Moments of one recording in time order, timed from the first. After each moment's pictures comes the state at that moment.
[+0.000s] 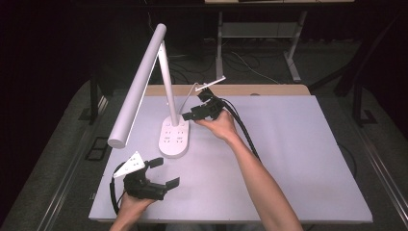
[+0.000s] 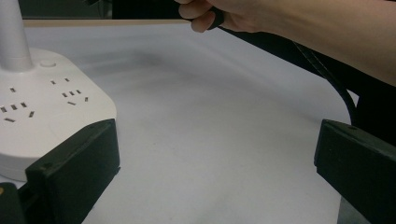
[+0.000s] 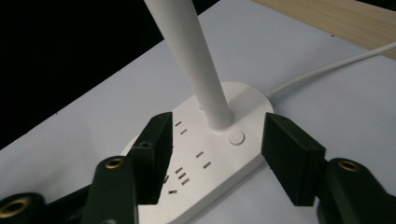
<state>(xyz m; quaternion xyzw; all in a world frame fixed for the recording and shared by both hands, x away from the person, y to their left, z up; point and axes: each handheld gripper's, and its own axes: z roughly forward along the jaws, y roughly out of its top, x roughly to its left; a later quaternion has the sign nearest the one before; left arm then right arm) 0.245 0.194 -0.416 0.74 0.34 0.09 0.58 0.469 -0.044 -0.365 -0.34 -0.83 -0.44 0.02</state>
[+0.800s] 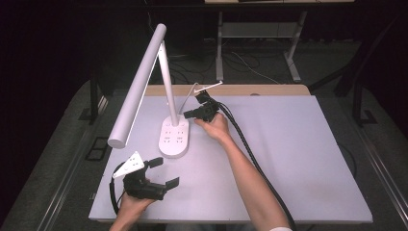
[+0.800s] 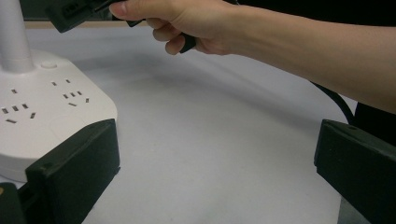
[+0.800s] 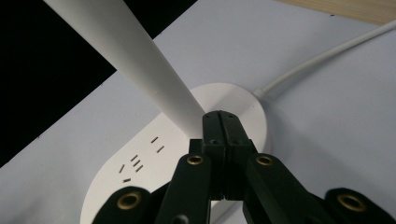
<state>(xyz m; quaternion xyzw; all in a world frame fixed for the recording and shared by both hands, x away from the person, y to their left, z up) 0.246 0.195 -0.415 0.74 0.34 0.09 0.58 0.492 -0.033 -0.402 -0.38 -0.80 -0.45 0.05</state>
